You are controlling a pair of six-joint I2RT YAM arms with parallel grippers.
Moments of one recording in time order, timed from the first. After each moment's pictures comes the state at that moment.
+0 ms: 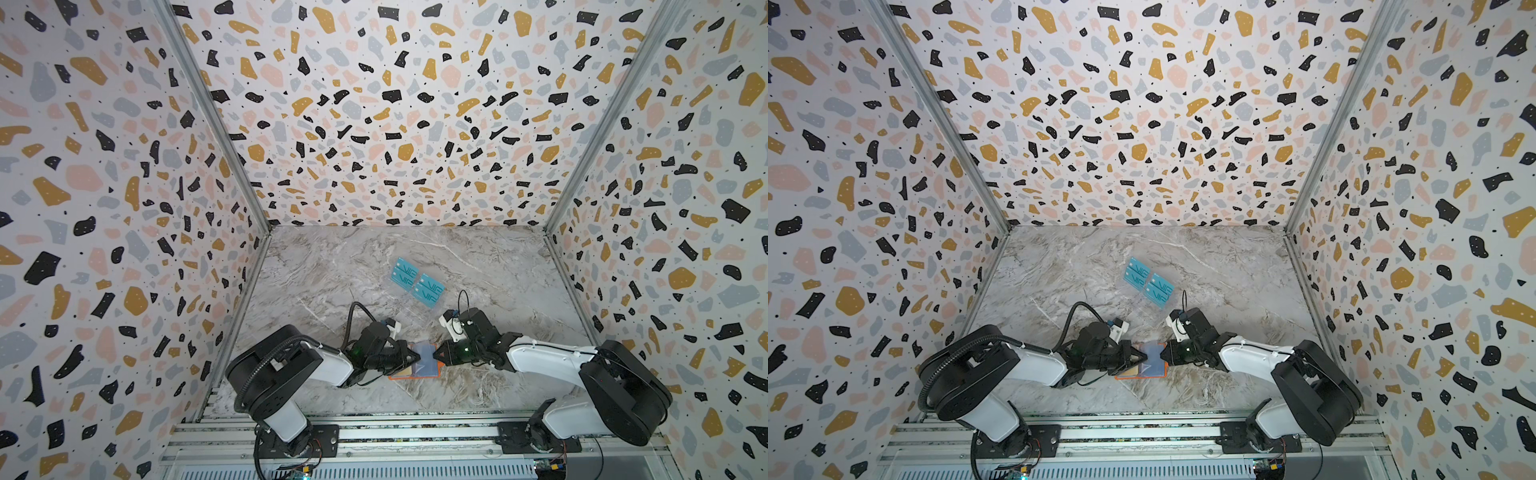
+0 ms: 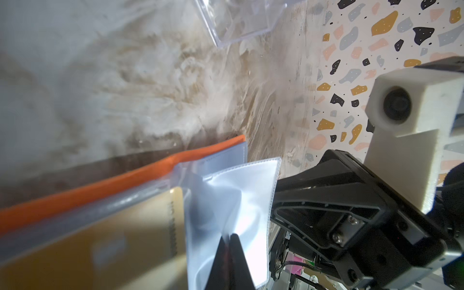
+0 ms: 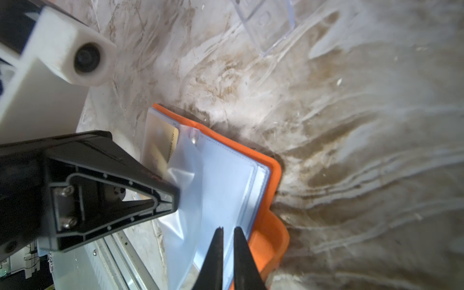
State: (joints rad) left arm -0.80 1.62 0.40 0.62 0.47 -1.16; right arm 0.69 1.40 0.52 -0.03 -0.44 0.54
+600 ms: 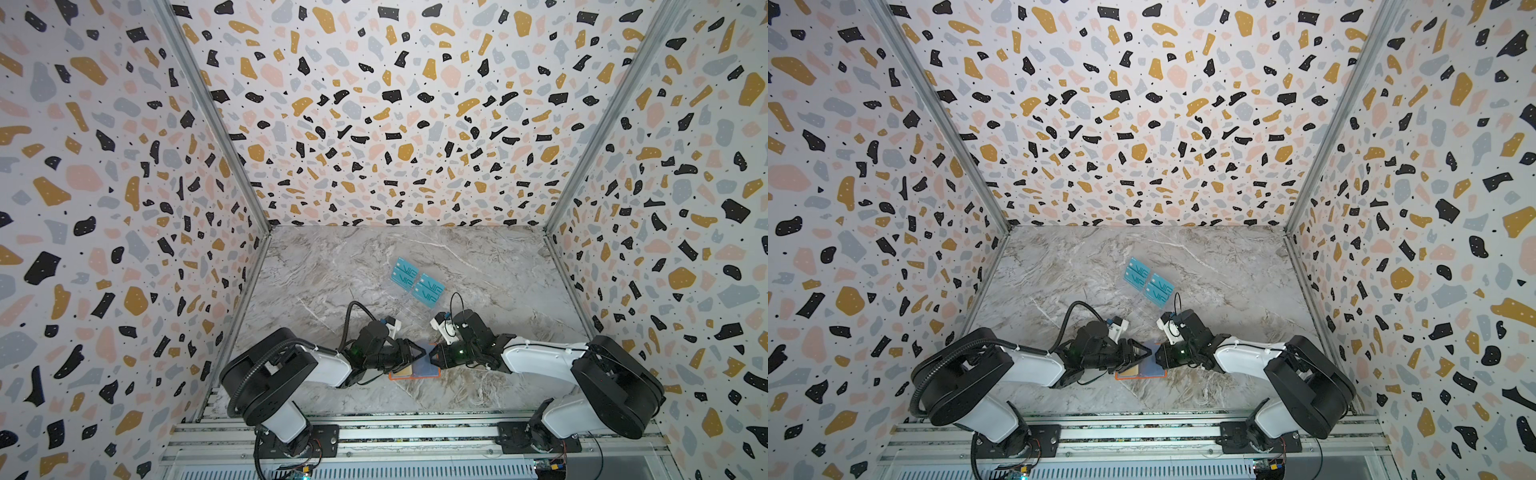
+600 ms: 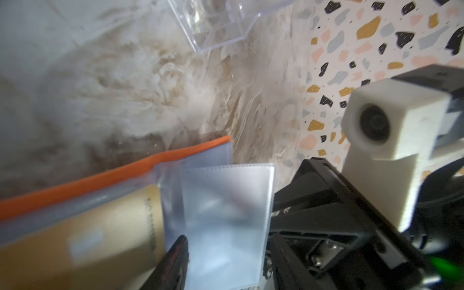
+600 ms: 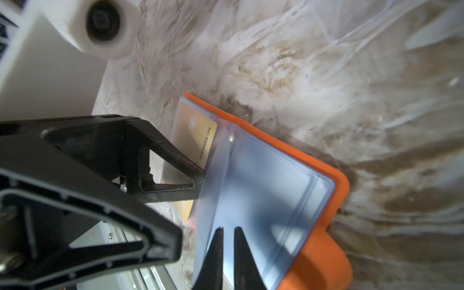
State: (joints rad) left arm -0.80 1.56 0.40 0.61 0.47 -1.16; right arm 0.74 1.44 0.53 0.05 -0.50 0.54
